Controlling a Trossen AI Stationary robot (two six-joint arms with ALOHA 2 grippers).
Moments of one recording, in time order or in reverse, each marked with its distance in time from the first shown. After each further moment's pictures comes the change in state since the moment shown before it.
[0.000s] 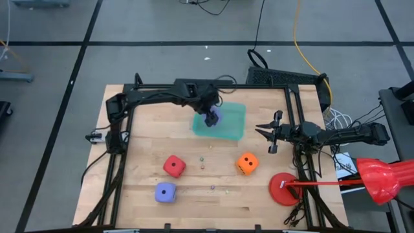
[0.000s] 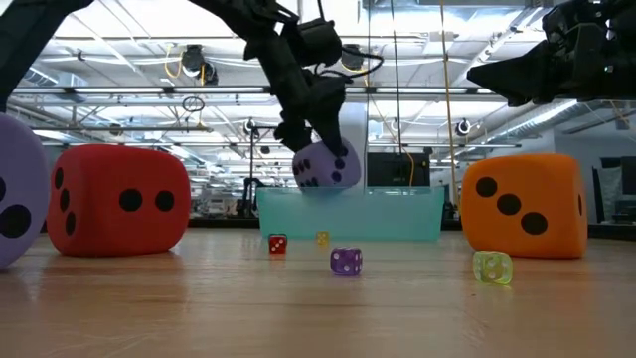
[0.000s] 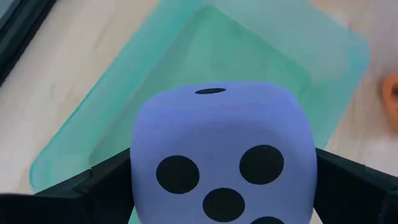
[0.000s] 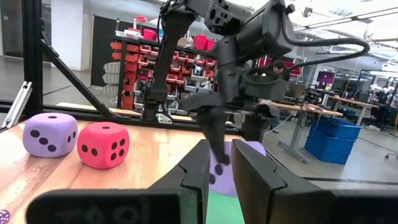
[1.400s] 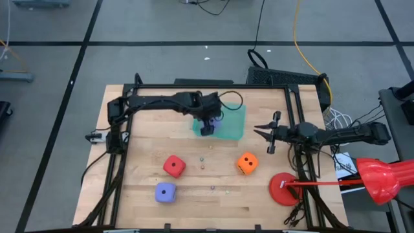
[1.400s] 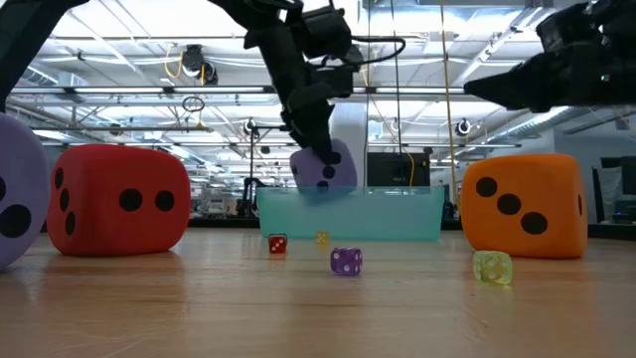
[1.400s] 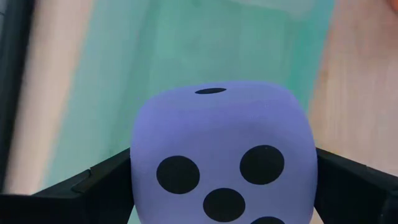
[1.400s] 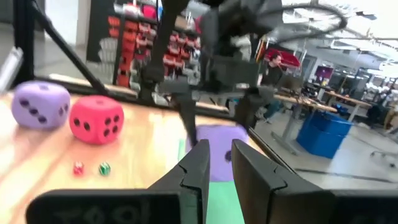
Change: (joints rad) left arm -0.084 0.008 0.000 -0.045 -0.141 0.254; right arm -0.015 0.058 0.002 -0.020 0.006 -0.066
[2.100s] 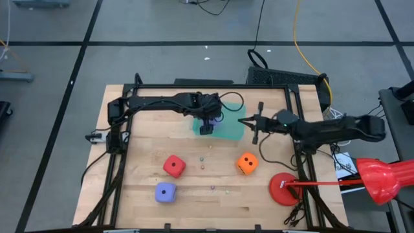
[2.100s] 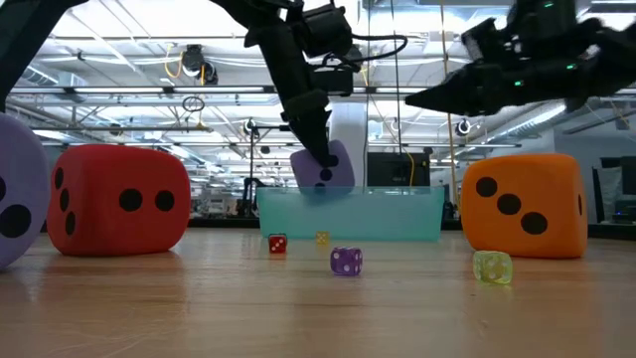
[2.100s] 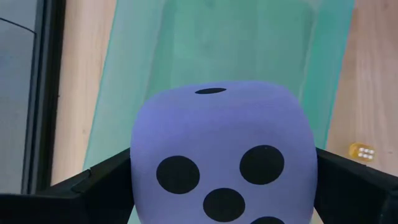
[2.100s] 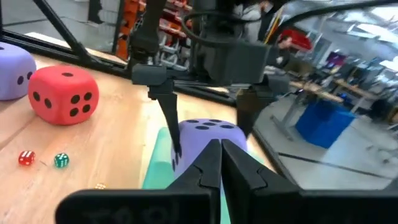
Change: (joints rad) left arm -0.019 0.000 0.000 0.004 -0.048 0.066; right arm -0.249 0.624 0.254 0.256 -0.263 -0.084
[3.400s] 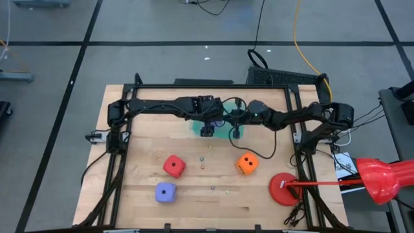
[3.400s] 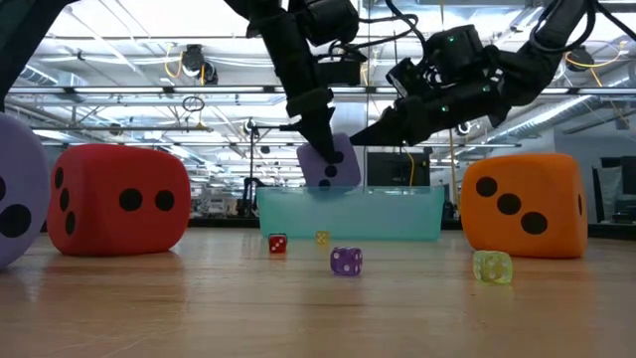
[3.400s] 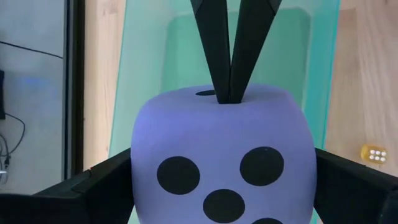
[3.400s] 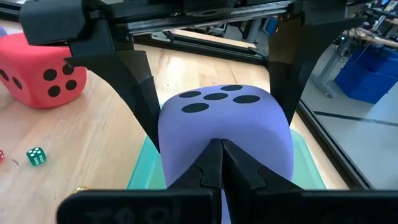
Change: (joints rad) left arm -0.062 -0.005 0.011 0.055 -0.081 0.072; right arm -0.077 0.450 0.298 -0.056 -0.111 0.070
